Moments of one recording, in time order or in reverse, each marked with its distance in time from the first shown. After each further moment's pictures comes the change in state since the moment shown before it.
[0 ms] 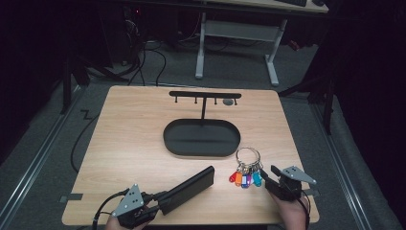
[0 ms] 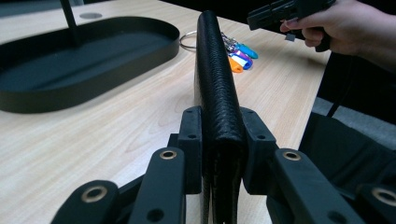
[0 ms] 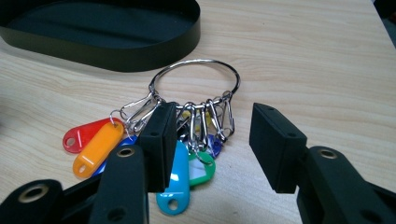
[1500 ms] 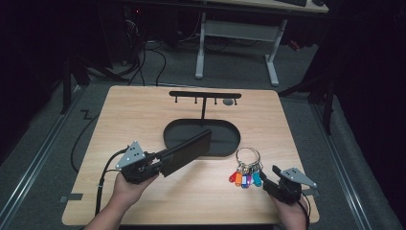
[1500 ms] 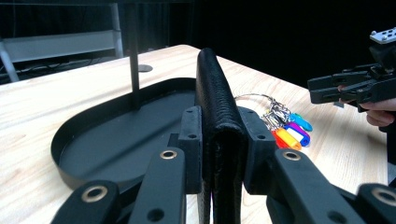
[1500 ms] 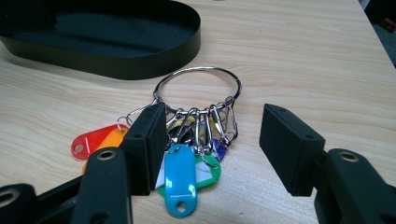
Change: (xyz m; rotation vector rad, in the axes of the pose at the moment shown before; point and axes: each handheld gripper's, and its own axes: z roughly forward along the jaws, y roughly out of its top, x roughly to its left) left arm 0.070 0.071 0.032 -0.107 0.083 -0.062; right arm 0.006 -0.001 -0.005 -0.027 -0.017 0.020
